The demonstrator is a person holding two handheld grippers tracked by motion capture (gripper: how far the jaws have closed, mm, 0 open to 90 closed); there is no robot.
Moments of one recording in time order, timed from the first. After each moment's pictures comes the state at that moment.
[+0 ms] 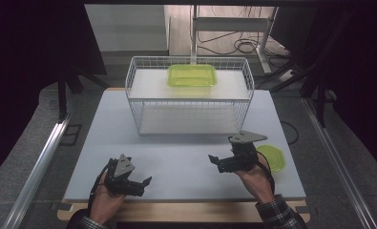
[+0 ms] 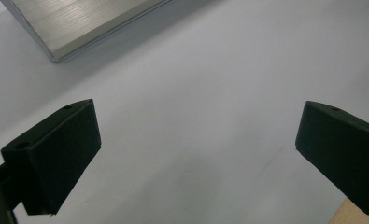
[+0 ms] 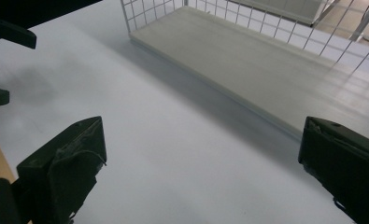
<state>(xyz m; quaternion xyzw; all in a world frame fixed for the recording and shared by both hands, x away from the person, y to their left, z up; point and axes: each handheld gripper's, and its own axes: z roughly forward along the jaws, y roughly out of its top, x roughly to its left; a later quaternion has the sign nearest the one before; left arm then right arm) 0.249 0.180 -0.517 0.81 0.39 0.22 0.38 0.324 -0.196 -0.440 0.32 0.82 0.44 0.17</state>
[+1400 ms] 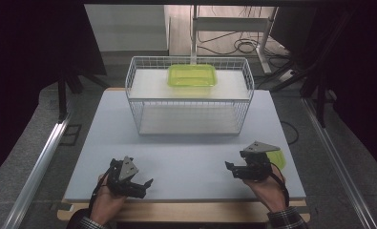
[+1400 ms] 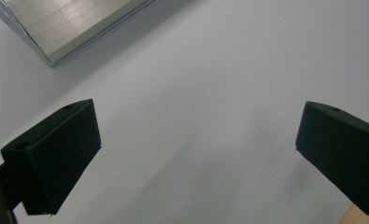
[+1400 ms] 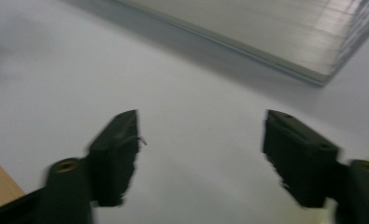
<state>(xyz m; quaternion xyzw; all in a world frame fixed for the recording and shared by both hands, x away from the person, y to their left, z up) 0.248 0.173 -0.522 0.83 0.36 0.24 0.36 0.308 -0.239 -0.460 0.39 0.82 0.38 0.17</state>
